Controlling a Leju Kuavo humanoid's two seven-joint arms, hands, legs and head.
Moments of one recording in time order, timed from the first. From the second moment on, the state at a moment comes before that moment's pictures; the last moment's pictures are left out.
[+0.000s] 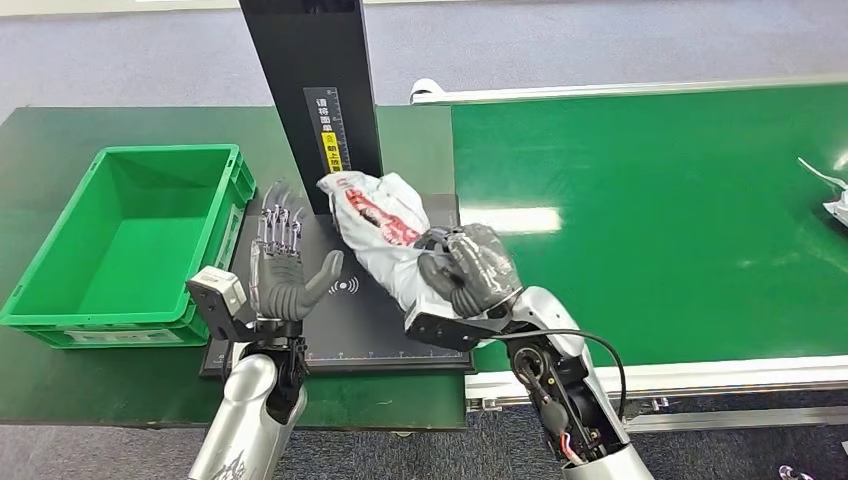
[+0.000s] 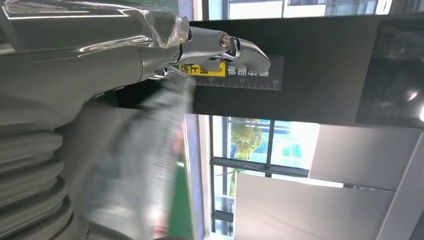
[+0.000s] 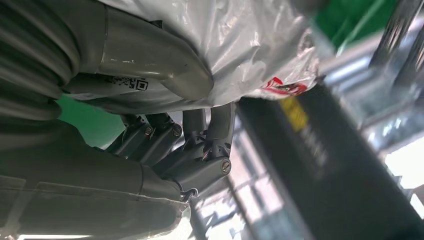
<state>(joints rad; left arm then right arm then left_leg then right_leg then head) -0.31 -0.28 -0.17 -1.28 0.03 -0.02 -0.60 -0.45 0.10 0.45 -1.21 0.90 -0.08 -0.43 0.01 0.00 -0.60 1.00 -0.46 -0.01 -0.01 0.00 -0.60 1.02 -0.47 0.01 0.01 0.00</state>
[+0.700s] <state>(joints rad) -0.24 -0.26 -0.15 -1.35 0.04 0.01 -0.59 -0.52 0.09 0.59 -1.05 0.78 -0.06 -0.37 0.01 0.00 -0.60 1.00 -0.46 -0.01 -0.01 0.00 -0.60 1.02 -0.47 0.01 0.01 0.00</state>
